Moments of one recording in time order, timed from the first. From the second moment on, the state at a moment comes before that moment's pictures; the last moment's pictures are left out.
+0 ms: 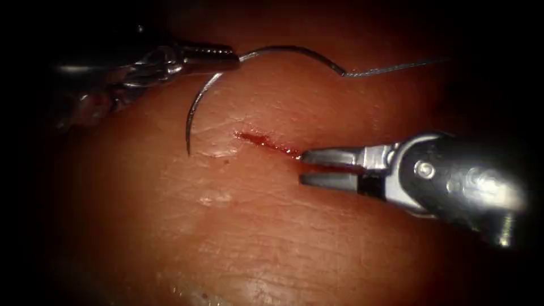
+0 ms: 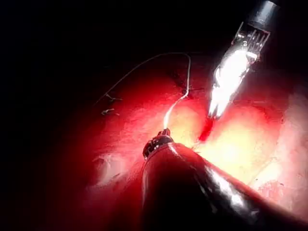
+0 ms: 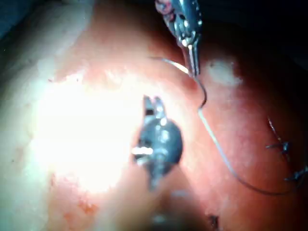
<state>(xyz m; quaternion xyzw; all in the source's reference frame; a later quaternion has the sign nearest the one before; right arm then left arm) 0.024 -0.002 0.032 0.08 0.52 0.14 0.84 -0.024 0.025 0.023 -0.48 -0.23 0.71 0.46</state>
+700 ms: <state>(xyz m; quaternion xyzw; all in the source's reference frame) 0.023 -0.001 0.033 0.03 0.63 0.33 0.70 -0.026 0.022 0.024 -0.54 -0.34 0.57 0.51</state>
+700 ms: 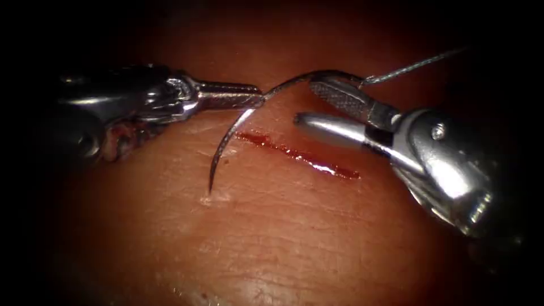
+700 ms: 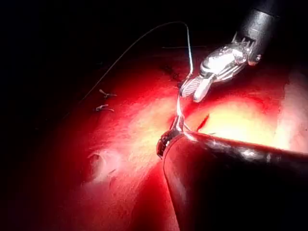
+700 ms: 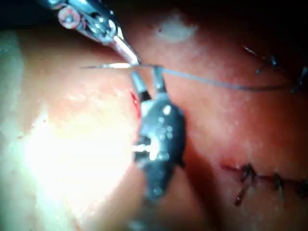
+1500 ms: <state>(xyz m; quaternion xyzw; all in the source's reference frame) 0.022 -0.001 0.034 0.03 0.60 0.34 0.72 -0.026 0.022 0.023 -0.55 -0.35 0.56 0.51</state>
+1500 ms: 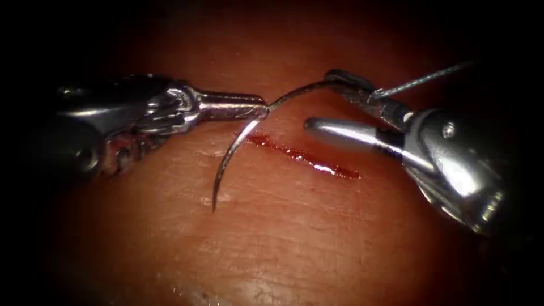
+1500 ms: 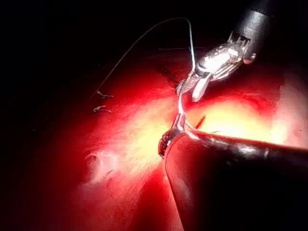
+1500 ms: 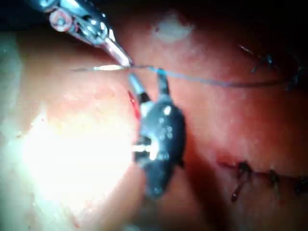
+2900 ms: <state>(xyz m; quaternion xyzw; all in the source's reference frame) 0.021 0.000 0.032 0.03 0.61 0.33 0.72 -0.028 0.021 0.022 -0.52 -0.37 0.58 0.50</state>
